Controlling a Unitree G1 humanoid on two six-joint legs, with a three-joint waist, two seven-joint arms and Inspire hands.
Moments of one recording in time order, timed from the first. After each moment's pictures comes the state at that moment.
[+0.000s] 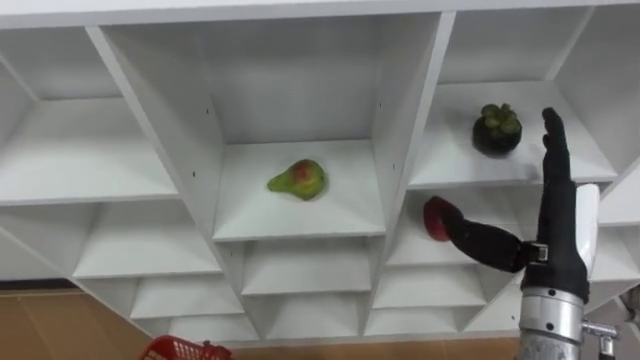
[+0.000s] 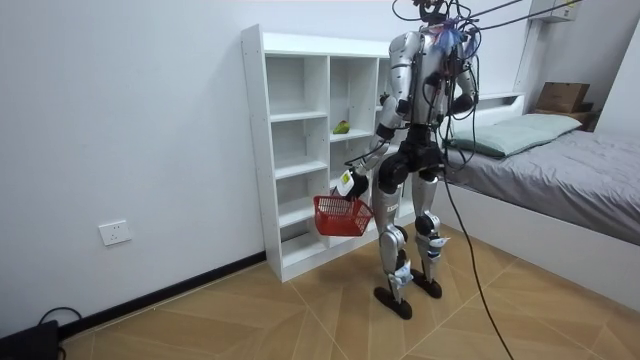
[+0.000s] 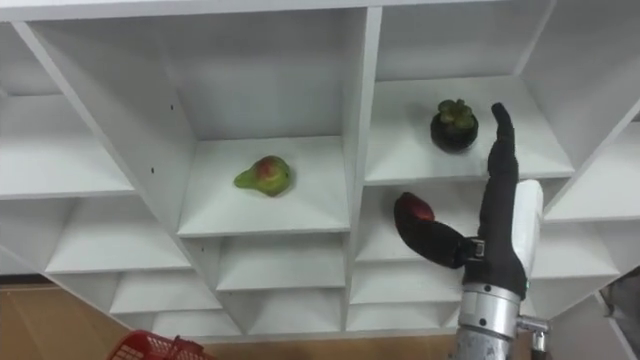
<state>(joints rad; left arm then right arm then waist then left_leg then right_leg) 0.24 0.23 -0.09 1.00 0.11 -0.15 0.15 0.32 -0.28 0.15 -0.10 -0.27 -0.27 -0.58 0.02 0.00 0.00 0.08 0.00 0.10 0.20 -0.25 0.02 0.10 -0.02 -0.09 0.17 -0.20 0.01</state>
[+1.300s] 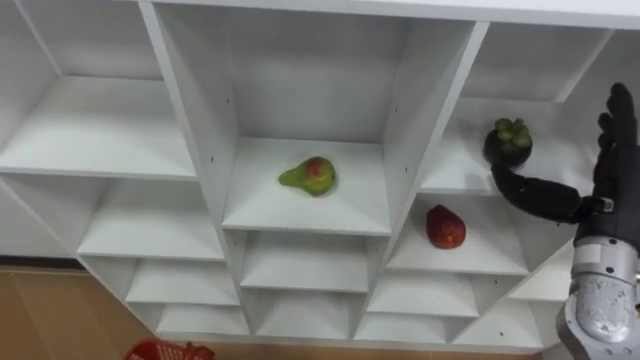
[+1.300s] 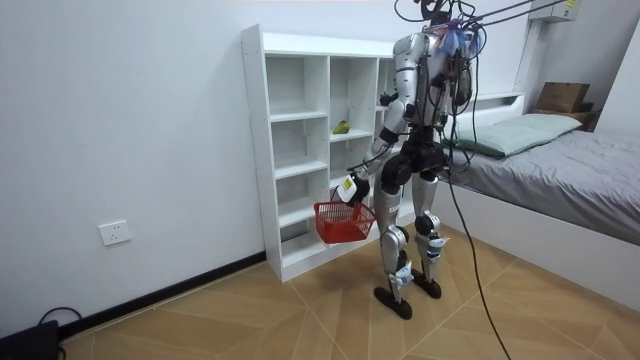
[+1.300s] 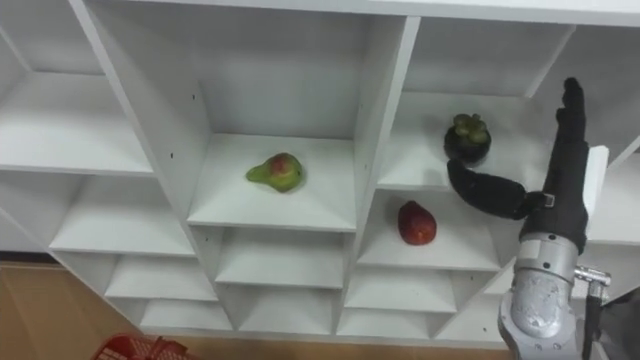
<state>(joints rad) 0.26 0.26 0.00 0.93 0.17 -0.07 0.10 0.10 -0.39 0.00 0.07 0.07 -0.22 -0.45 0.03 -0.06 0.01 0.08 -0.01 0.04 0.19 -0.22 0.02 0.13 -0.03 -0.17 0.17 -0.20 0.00</state>
